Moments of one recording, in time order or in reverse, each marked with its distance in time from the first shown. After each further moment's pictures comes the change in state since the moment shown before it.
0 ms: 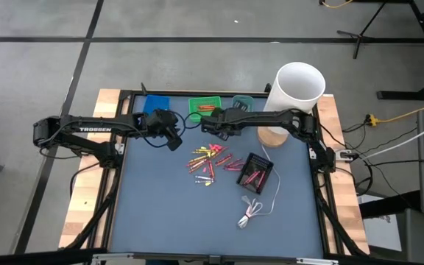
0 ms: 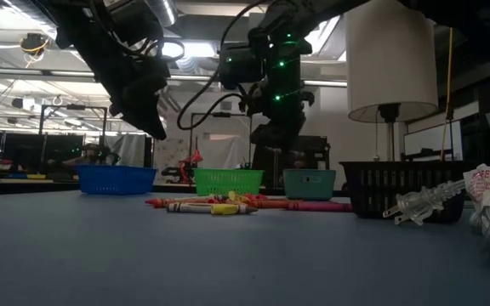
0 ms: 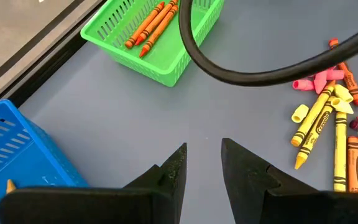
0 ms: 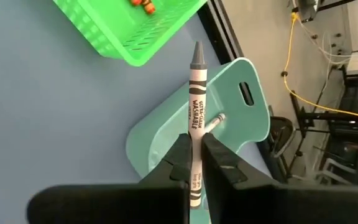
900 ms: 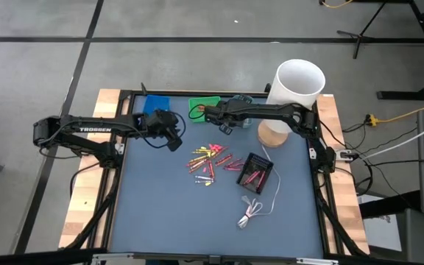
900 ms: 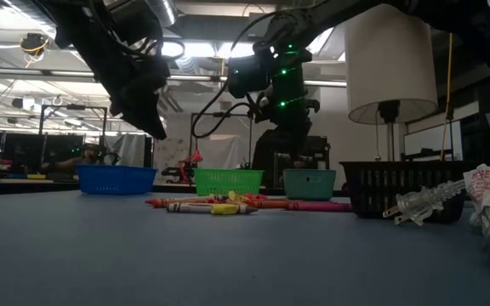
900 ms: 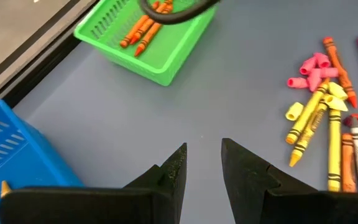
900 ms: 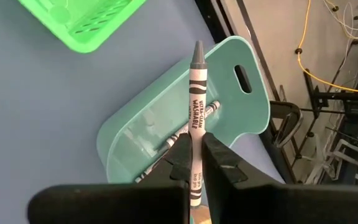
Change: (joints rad) left arm -0.016 0.000 0.000 -0.001 0.007 -0.002; right arm -0.089 0.000 0.000 -0.023 -0.075 -0.028
